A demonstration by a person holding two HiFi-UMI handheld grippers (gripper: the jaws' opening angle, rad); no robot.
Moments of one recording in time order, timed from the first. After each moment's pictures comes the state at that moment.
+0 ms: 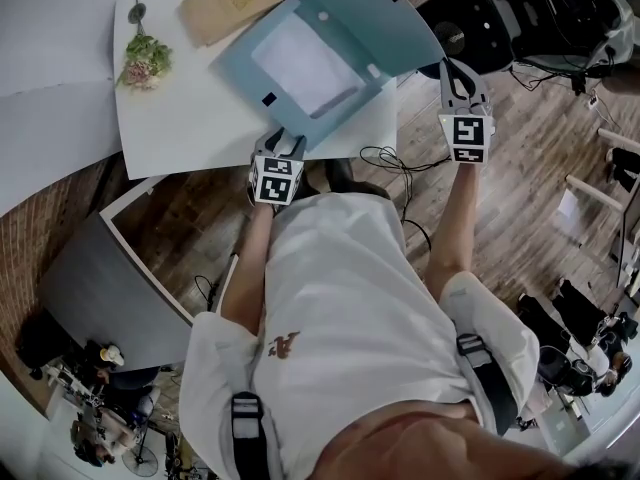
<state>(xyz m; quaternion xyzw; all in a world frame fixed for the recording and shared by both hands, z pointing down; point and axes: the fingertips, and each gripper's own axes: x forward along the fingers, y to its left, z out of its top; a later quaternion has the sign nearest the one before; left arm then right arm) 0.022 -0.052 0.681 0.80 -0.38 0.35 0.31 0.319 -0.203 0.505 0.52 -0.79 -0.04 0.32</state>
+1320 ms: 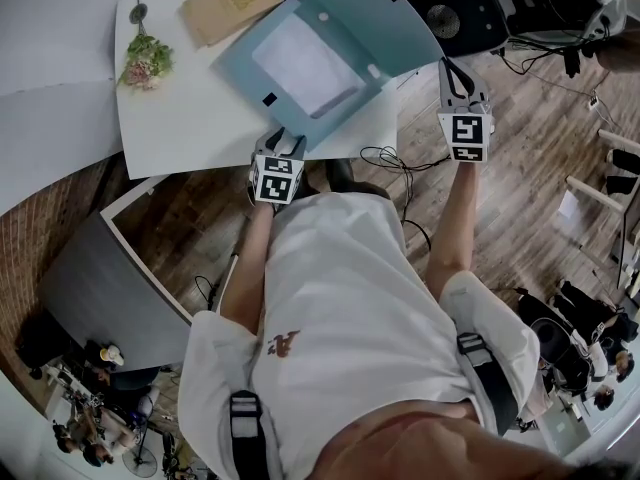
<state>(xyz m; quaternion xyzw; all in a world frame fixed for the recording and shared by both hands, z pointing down) 0.022 -0.052 0.683 0.80 -0.38 0.35 0.31 0.317 -0.203 0.506 0.52 -0.79 -0.05 0.32</state>
